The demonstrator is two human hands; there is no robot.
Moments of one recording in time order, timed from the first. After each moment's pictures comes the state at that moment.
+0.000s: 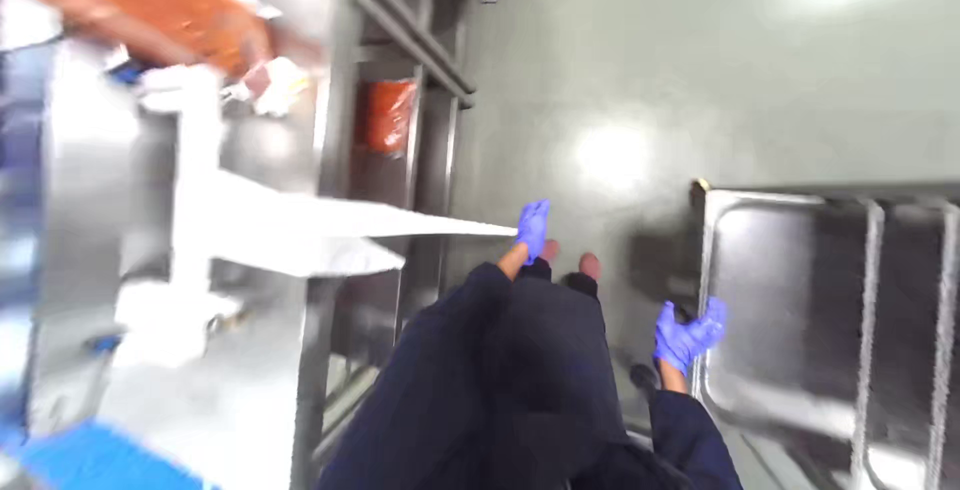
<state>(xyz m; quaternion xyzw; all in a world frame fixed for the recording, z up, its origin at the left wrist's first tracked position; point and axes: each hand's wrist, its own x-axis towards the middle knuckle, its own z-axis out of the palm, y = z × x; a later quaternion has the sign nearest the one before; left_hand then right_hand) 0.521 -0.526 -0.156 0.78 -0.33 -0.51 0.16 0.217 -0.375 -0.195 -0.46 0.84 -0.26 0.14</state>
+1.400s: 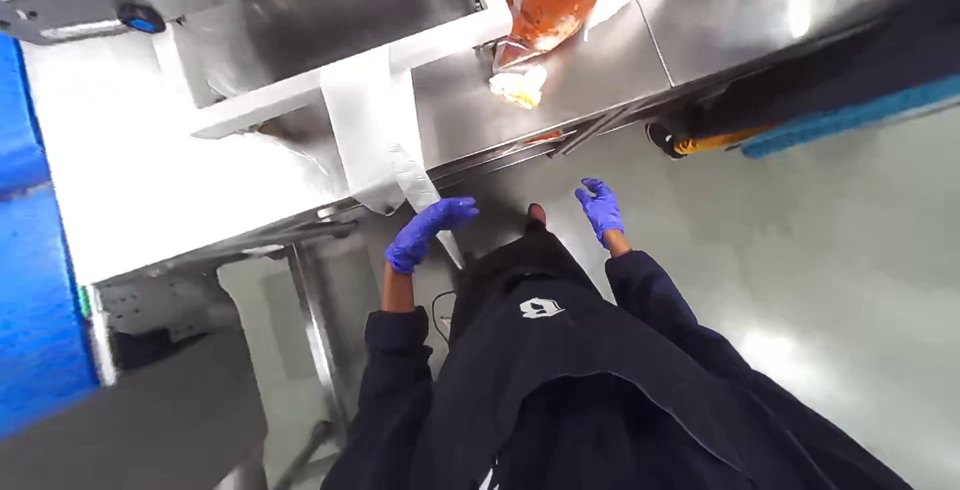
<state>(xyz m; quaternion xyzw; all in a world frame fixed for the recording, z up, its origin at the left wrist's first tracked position) 0.804 -0.487 0.020 0.64 -0.06 -0.39 0.66 0.749 -0.870 -0.045 -0.82 0.32 0.11 0.47</state>
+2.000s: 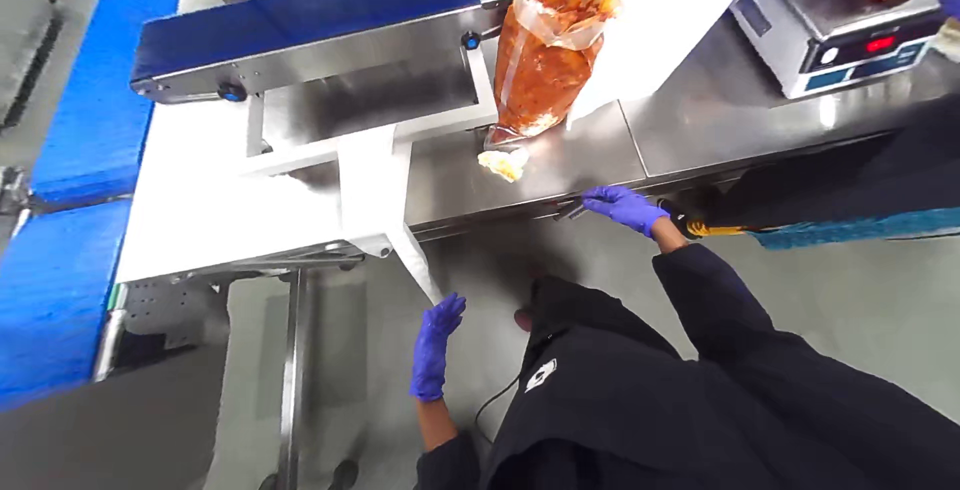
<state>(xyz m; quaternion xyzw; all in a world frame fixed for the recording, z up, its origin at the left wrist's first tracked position) 0.667 -0.593 -0.014 0.57 0.25 -0.09 0.78 0.902 -1.000 0.072 -0.85 0.00 0.31 0.43</state>
